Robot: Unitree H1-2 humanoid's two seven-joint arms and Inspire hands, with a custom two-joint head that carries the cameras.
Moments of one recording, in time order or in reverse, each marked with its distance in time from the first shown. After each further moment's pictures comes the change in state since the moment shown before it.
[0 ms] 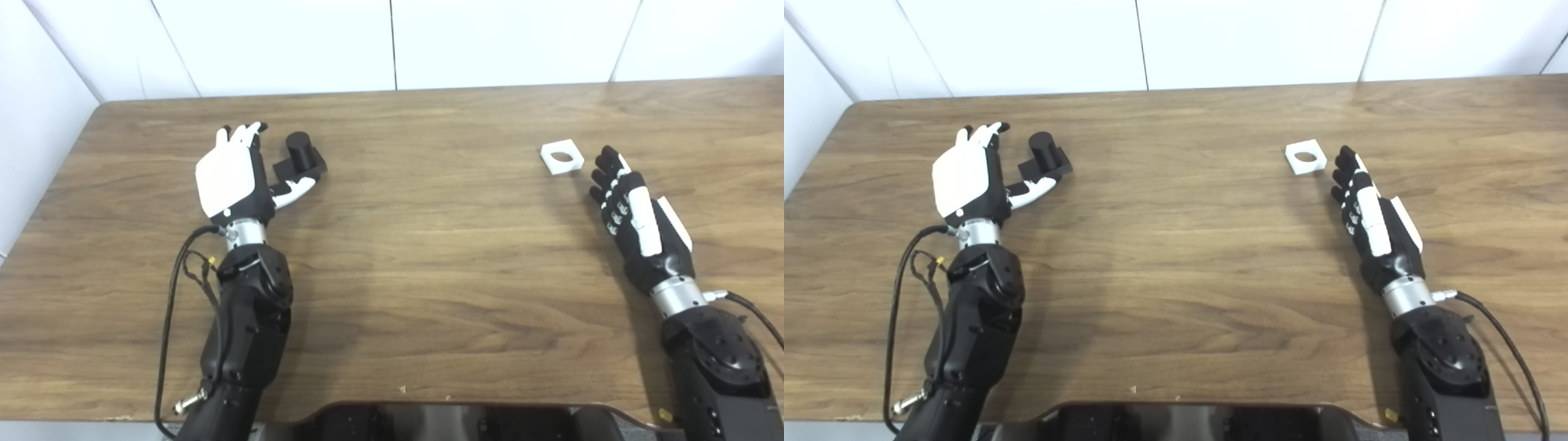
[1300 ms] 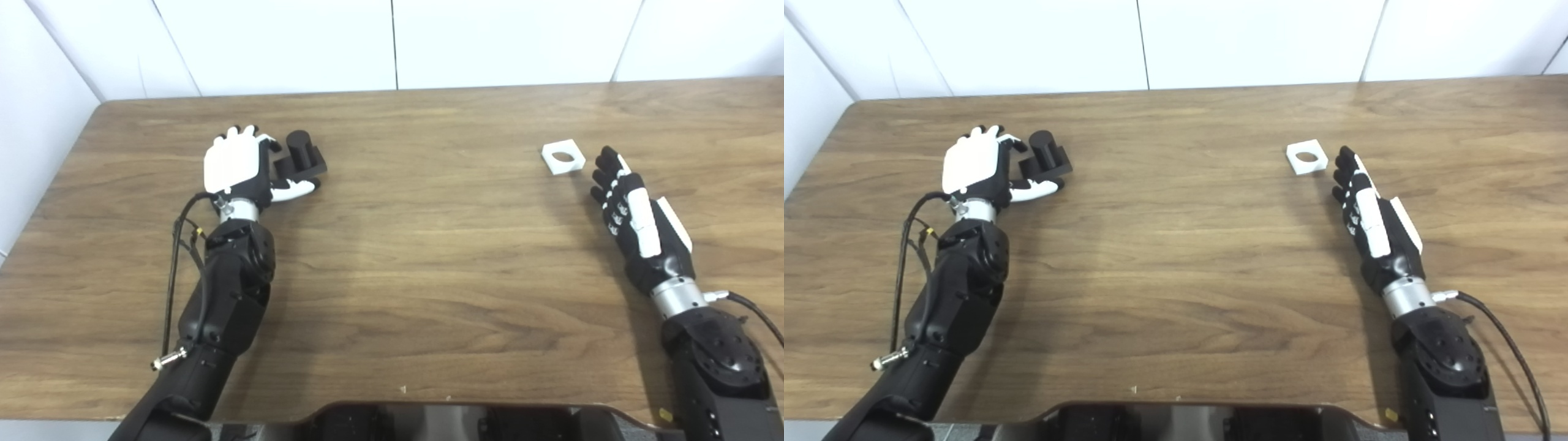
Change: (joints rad) left arm -0.097 0.134 -0.127 0.111 -0.037 -0.003 -0.175; right arm 0.005 -0.001 0.003 -0.006 -0.032 0.000 -0.012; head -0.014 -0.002
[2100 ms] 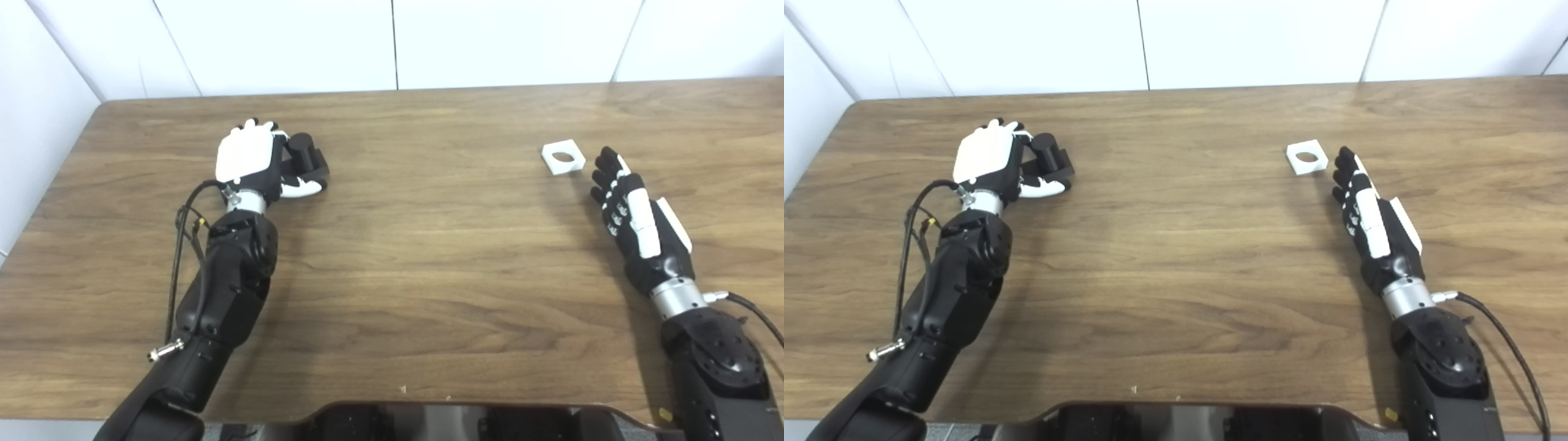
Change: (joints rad) left arm -0.030 0.028 -0.046 -0.009 -0.017 -0.009 -0.049; right arm 0.003 -0.001 0.003 -0.004 0.004 -0.001 0.005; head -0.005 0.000
